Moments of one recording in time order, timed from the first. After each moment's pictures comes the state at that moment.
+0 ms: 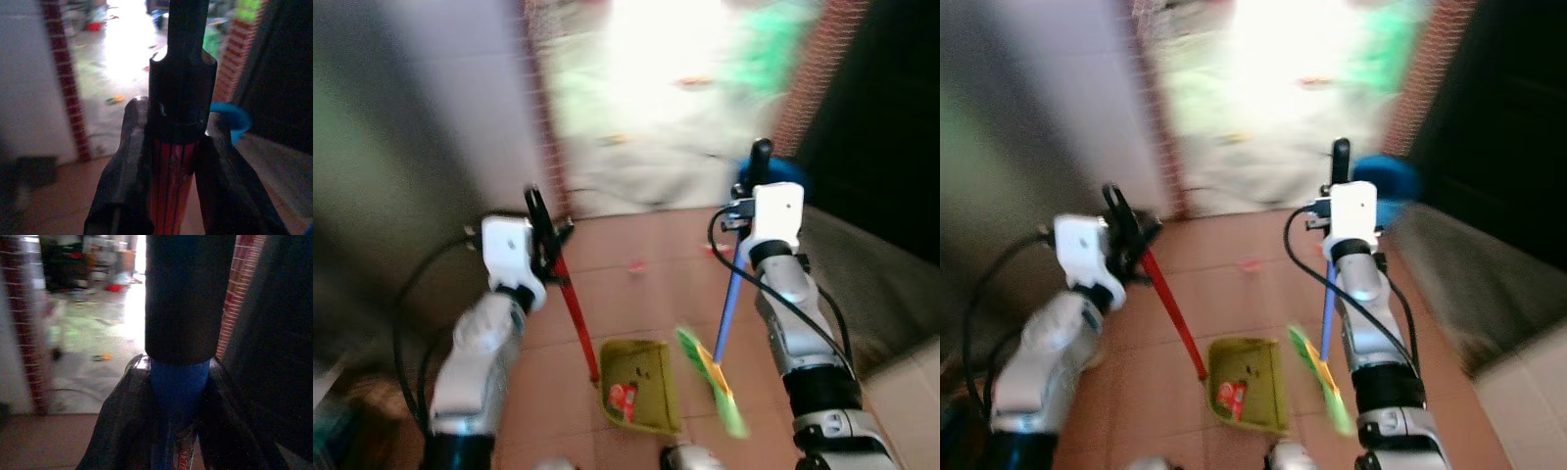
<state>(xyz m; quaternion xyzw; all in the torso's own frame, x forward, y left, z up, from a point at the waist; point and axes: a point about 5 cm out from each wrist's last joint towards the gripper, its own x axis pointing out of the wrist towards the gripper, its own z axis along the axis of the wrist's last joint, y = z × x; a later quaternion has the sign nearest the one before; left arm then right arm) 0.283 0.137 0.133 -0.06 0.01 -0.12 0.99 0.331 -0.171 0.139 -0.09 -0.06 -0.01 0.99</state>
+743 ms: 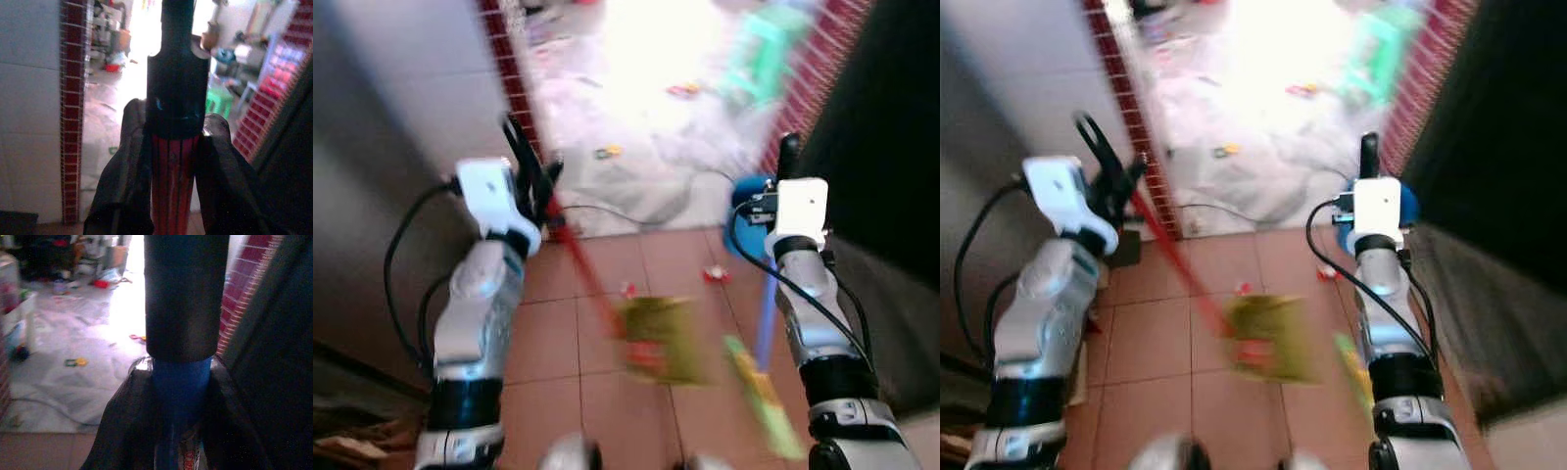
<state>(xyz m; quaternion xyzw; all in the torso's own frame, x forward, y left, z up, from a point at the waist) 0.314 0.146 0.184 -0.12 -0.08 -0.09 0.99 0.337 -0.185 0.137 -0.13 -0.05 -0.05 0.99</state>
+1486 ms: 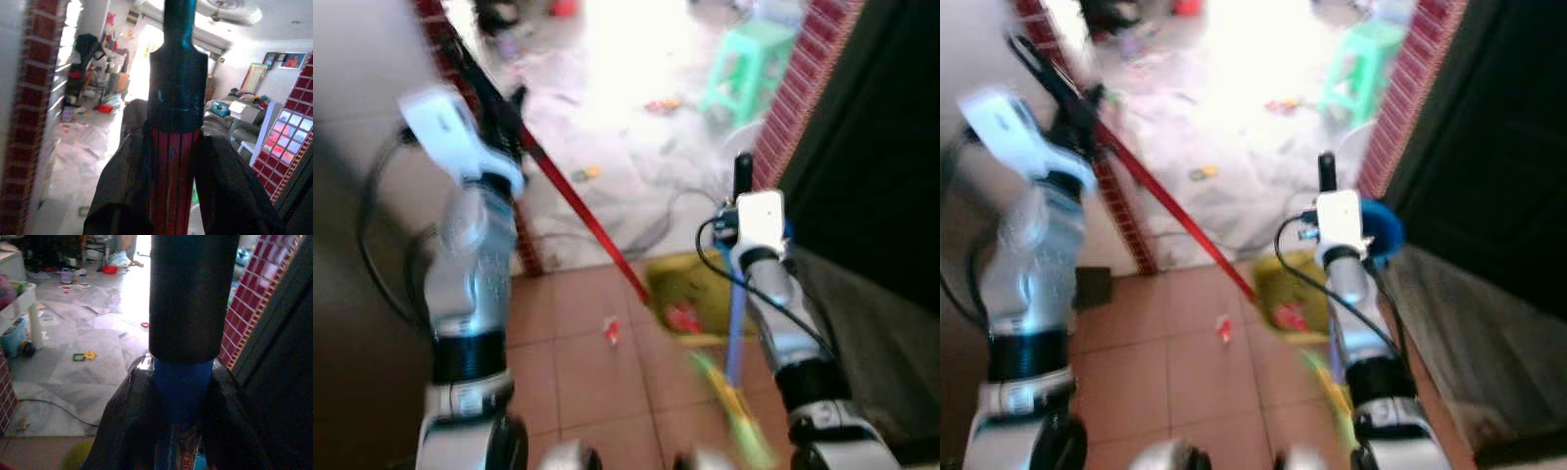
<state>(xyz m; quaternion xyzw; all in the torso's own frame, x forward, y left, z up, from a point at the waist) 0.333 0.150 0.249 -0.19 -0.18 -0.03 0.97 0.337 -0.161 0.119 -0.12 -0.01 0.00 0.99</state>
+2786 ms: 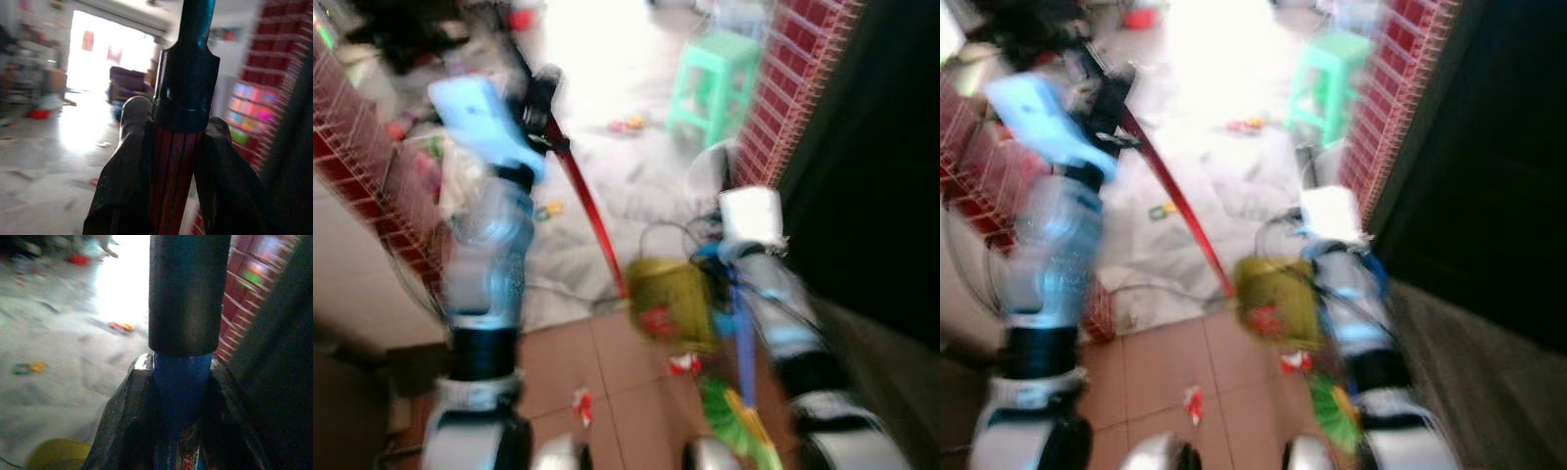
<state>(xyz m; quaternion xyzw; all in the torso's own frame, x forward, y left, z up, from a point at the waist) 0.329 0.108 0.247 -0.14 -0.18 -0.13 0.97 0.340 -0.168 0.115 -0.14 0.00 0.00 0.99</state>
